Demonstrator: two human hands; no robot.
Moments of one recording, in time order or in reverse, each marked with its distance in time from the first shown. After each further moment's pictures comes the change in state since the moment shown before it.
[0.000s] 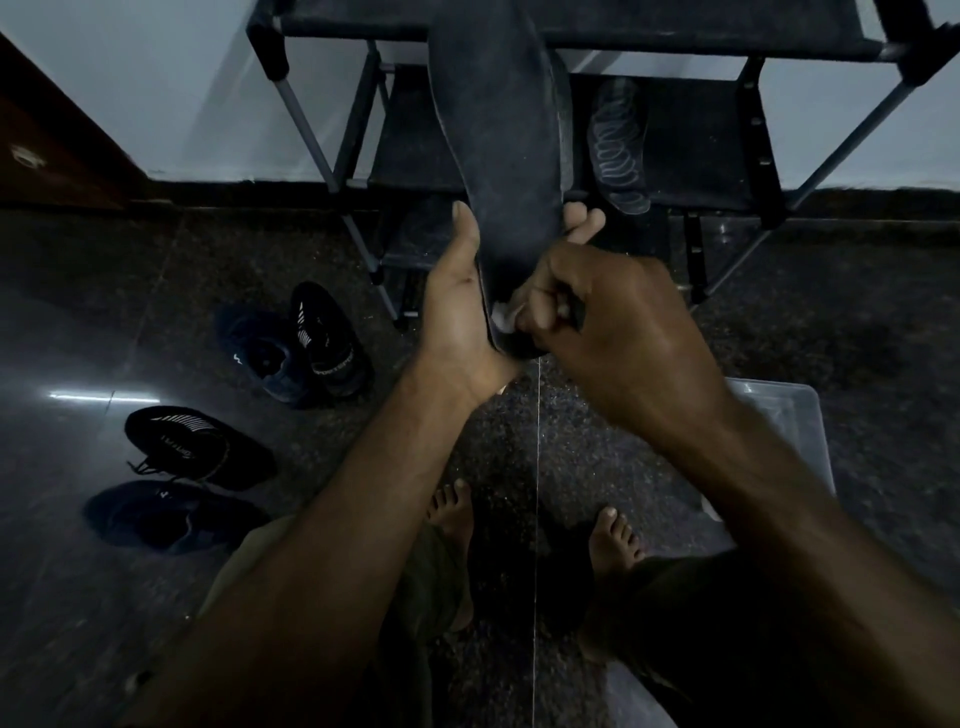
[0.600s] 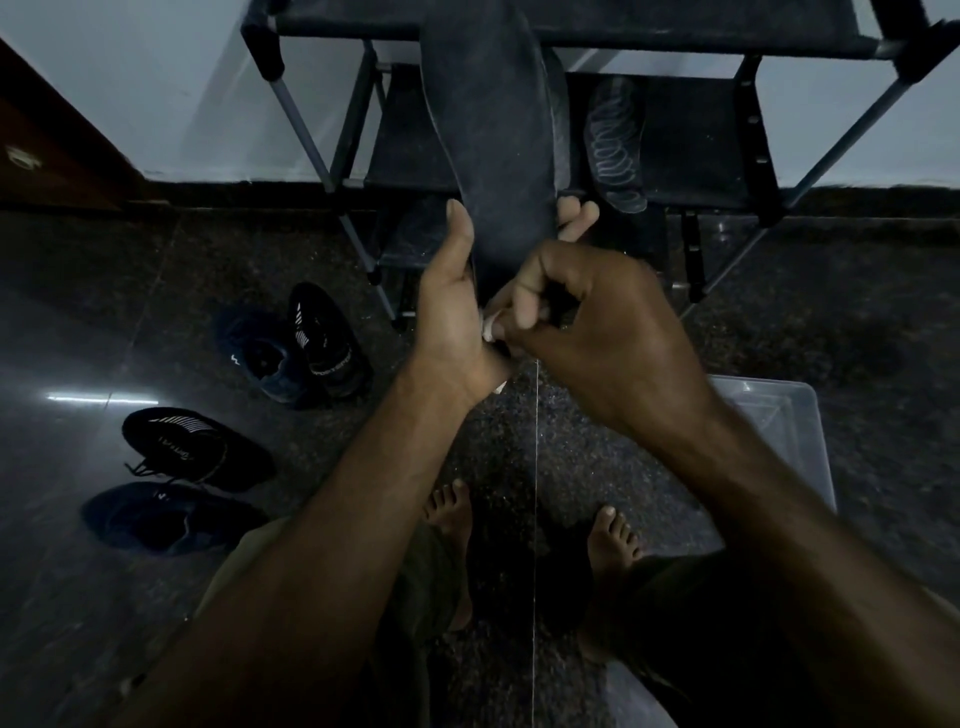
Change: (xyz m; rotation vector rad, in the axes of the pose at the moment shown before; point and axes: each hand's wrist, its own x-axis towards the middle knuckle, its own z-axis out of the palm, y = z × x) left_hand -0.002 0.000 0.000 0.051 -0.007 0.014; right_hand -0.001 -0.006 0.002 0.223 -0.017 0.028
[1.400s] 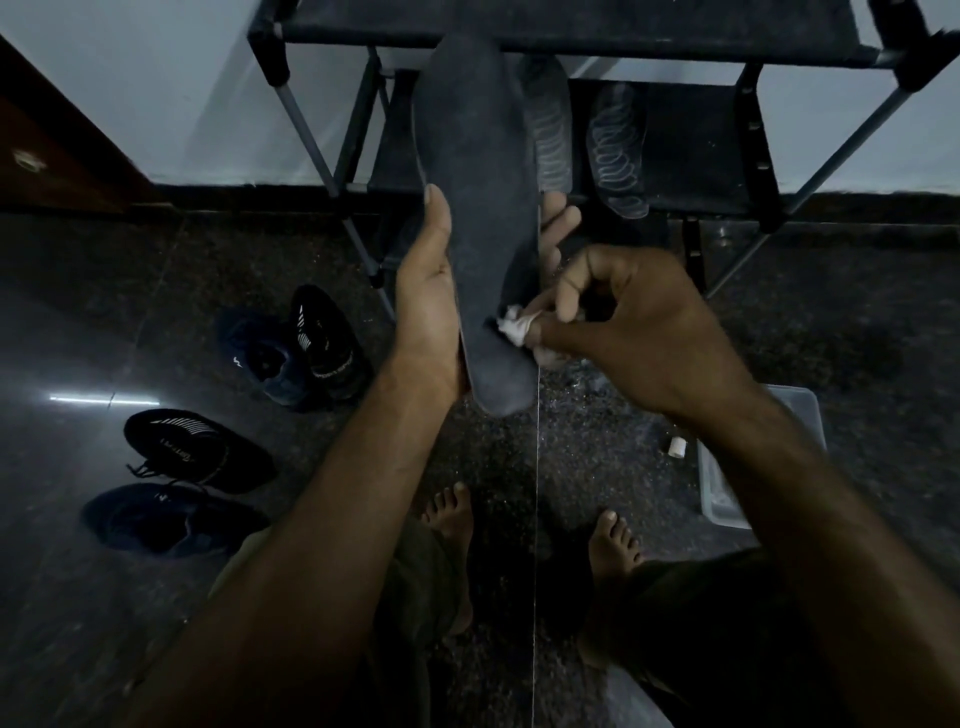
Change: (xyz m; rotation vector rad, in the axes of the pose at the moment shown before) left_hand 0.004 0.013 -0.012 0.003 -0.029 0.054; right_hand 0.003 0.015 -0.017 0.219 -0.048 0.202
